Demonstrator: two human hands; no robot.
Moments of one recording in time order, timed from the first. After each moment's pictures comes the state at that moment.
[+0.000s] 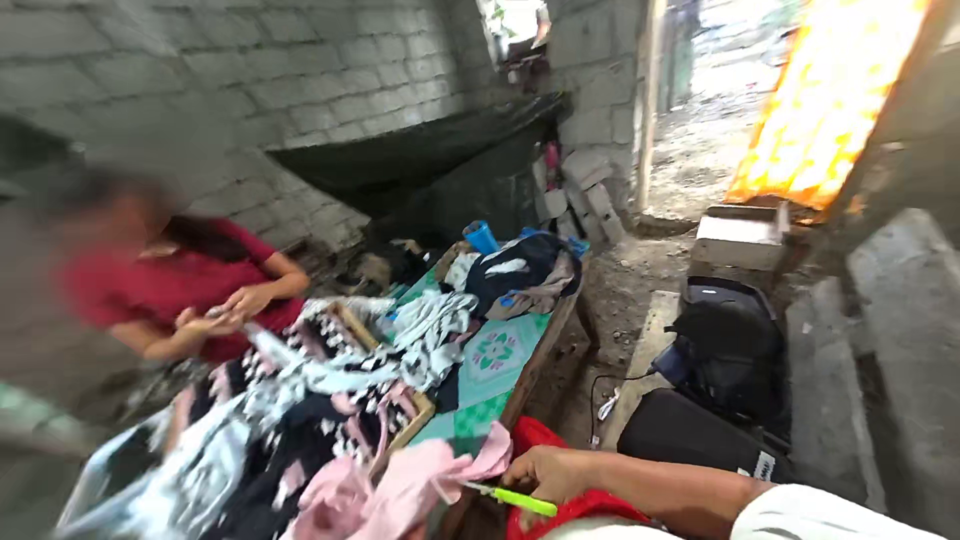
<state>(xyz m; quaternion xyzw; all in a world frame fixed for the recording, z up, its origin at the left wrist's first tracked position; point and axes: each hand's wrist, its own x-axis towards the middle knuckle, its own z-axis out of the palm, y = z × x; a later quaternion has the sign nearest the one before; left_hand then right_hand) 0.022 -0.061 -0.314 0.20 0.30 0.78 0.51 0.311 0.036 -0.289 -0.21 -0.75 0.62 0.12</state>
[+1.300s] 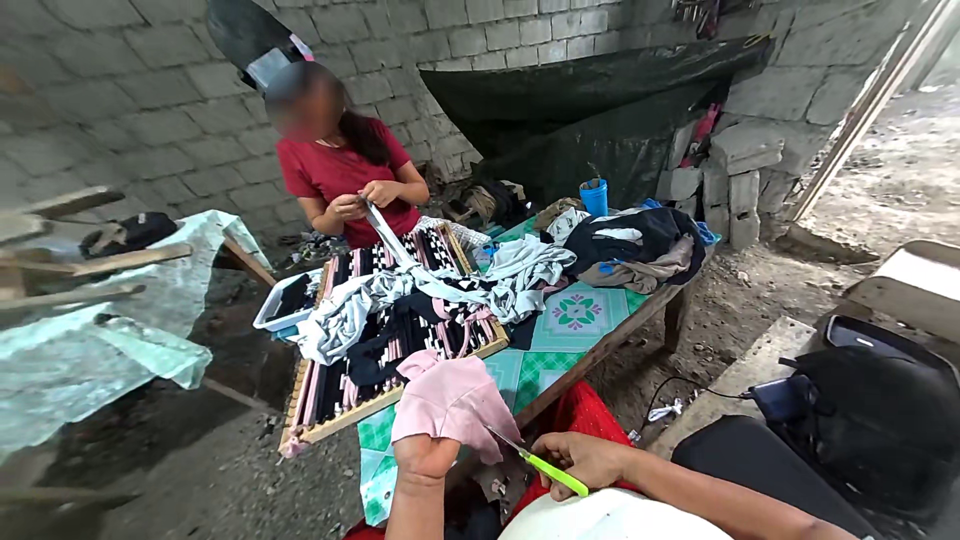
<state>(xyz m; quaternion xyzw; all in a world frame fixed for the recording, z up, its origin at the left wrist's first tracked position) 0.021 -0.063 -0.253 0.14 0.21 0.82 0.52 0.272 0.030 -0.316 -0.13 -0.72 0.69 0.01</state>
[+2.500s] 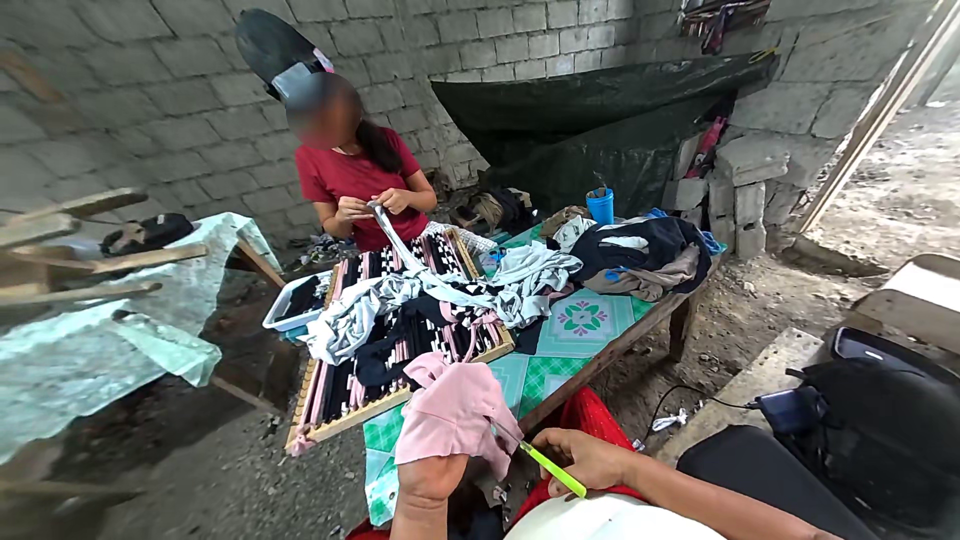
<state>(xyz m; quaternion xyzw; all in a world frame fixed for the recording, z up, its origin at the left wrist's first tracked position) 0.028 -0.087 -0.257 0.25 0.20 0.80 0.51 0.266 0.028 -0.308 -0.15 -0.72 0.68 0.06</state>
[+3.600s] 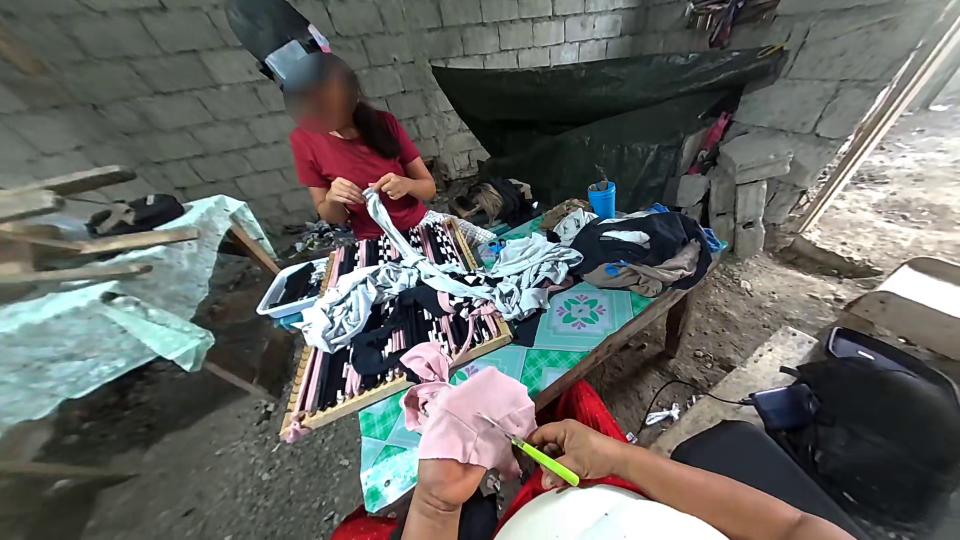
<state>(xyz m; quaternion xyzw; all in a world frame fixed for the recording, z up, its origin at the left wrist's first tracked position) 0.050 -0.095 -0.267 0.21 0.19 0.74 0.61 0.263 0.023 -0.297 -0.15 -0.70 0.69 0.06</state>
